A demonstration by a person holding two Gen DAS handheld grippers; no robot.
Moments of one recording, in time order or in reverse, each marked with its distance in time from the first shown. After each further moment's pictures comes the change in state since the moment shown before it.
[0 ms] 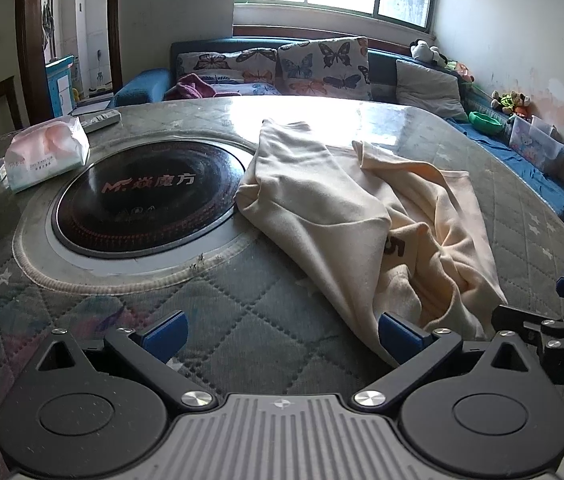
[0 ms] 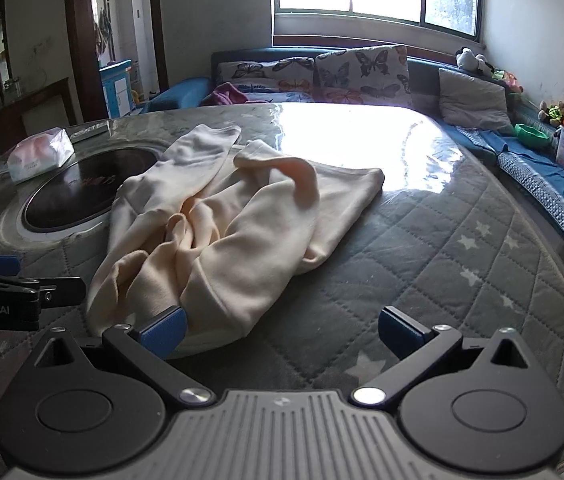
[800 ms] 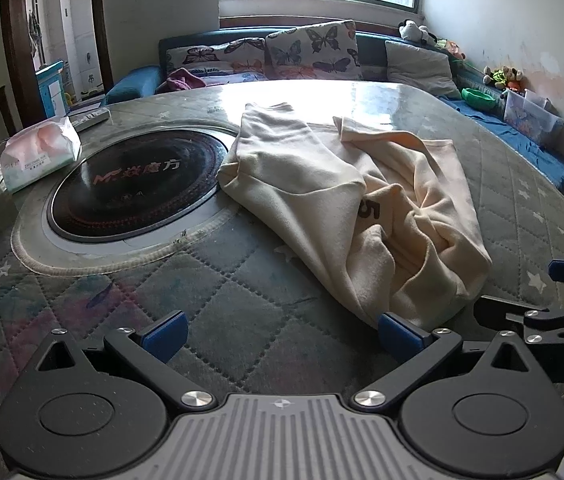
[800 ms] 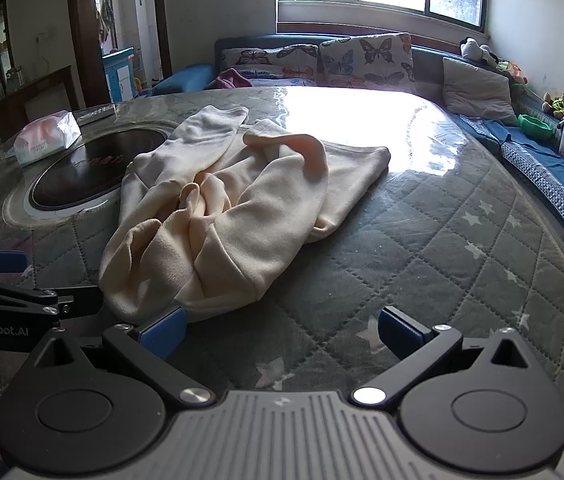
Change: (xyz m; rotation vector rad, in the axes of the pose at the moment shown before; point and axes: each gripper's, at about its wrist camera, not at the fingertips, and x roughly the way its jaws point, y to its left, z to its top) left arm -0.005 -0.018 -0.014 0.064 0.047 0.005; right arm -0.002 0.008 -0.014 -0.011 0.039 0.005
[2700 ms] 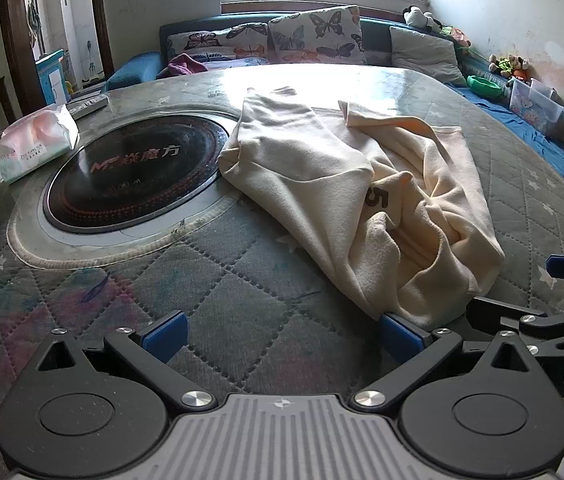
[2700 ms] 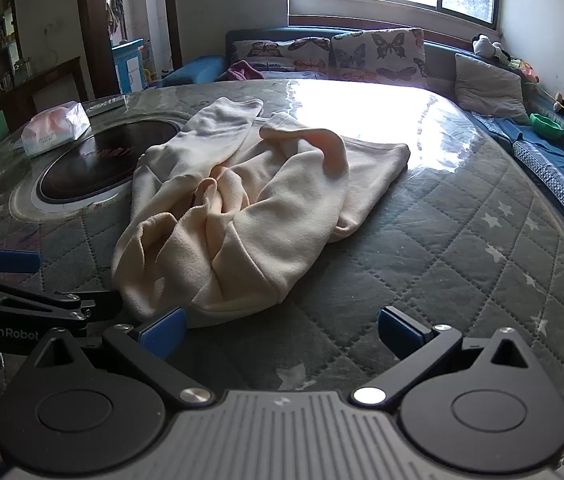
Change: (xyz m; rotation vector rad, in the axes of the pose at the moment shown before) left arm 0.010 -0.002 0.004 -0.010 0.046 0.019; right arm 0.011 0.012 0.004 -0.017 0.023 0.022
